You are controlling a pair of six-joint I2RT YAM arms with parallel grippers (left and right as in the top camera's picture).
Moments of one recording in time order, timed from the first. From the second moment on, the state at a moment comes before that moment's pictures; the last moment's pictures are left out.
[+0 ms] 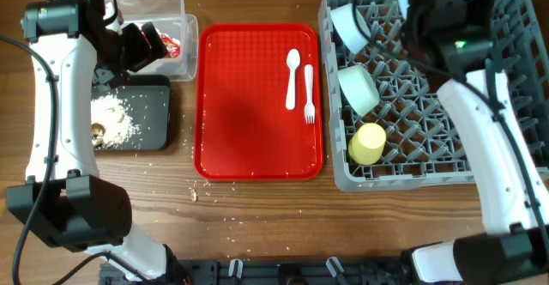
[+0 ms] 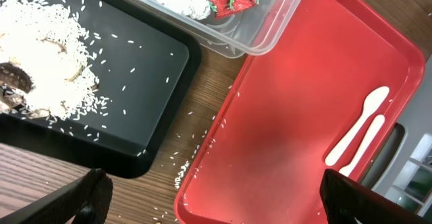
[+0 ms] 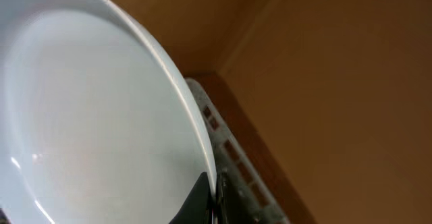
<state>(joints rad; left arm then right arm) 0.12 1.82 1.86 -1.34 0.15 -0.39 0.20 1.61 1.65 -0.65 0.93 -0.06</state>
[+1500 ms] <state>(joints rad) 0.12 1.82 1.86 -1.34 0.15 -0.39 0.19 1.90 1.64 -0.62 0.97 -0.08</state>
